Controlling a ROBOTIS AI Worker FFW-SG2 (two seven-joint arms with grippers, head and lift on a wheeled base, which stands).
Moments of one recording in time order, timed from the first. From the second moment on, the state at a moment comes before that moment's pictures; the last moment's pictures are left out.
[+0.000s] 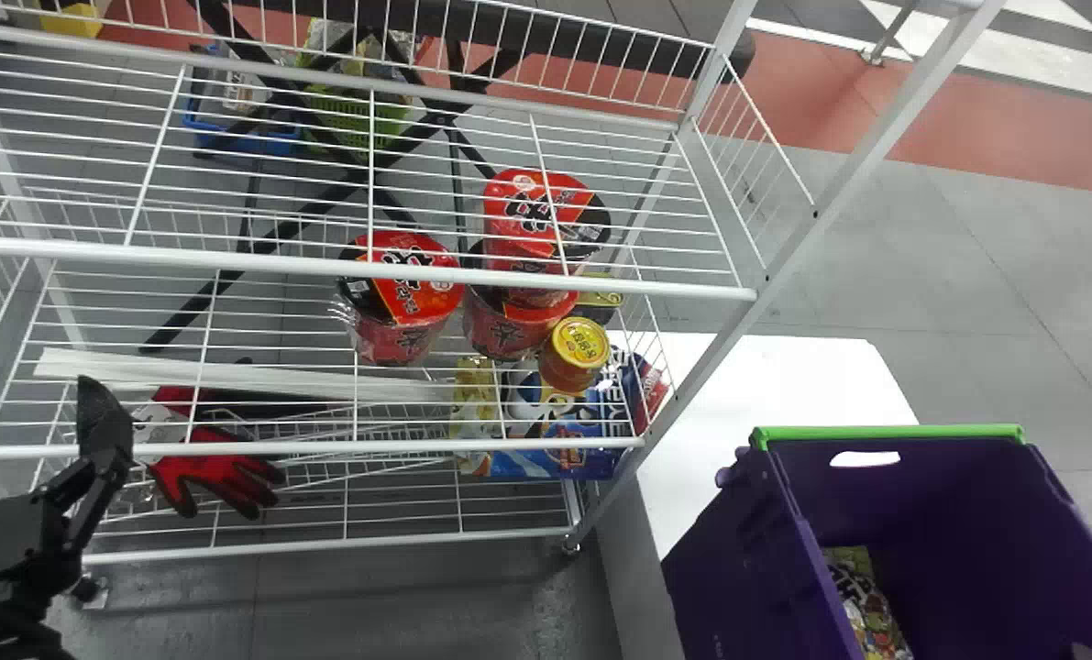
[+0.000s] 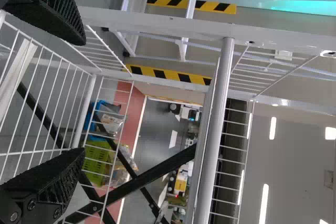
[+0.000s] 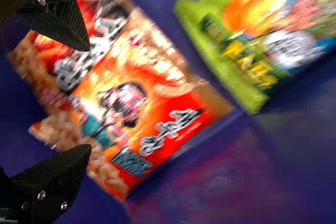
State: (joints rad) left arm 0.41 0.15 -0.24 -1.63 0.22 -0.39 0.37; right arm 0.36 -0.60 -0.63 -1.29 -0.22 1.56 0.35
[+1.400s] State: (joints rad) left arm 0.41 0.14 -0.21 -1.58 0.22 -0.49 0.37; right arm 0.17 -0.53 -0.21 -0.96 0.31 1.21 0.54
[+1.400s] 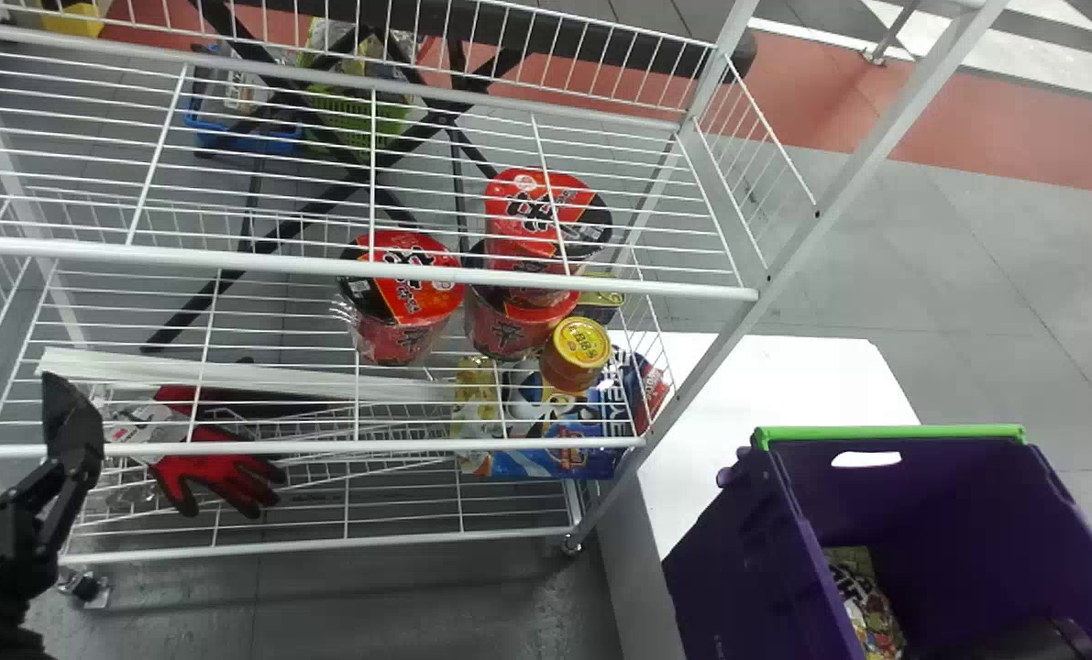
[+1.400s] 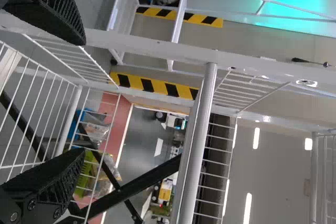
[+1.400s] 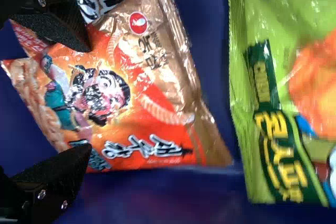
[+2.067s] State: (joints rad) left arm 0.41 0.13 -0.21 -1.57 0.22 -0.52 0.37; right arm 0.19 -0.50 -0.23 -0.95 0.26 1.19 0.41
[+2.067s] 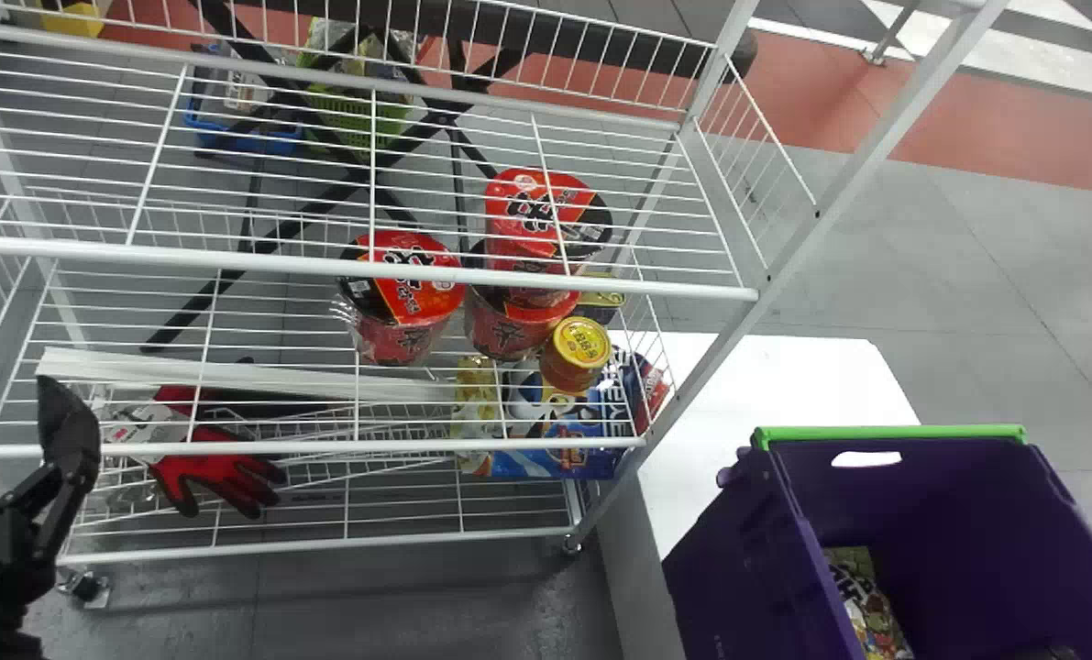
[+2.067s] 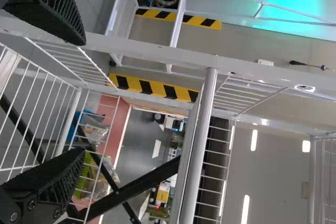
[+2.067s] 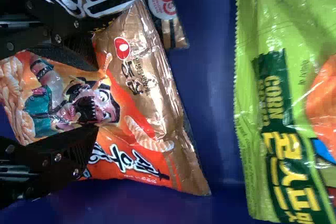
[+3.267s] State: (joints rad) left arm 0.40 0.13 -0.21 -1.55 0.23 -0.55 0.37; right arm 0.24 -0.51 -0.29 -1.04 0.24 1.26 0.39
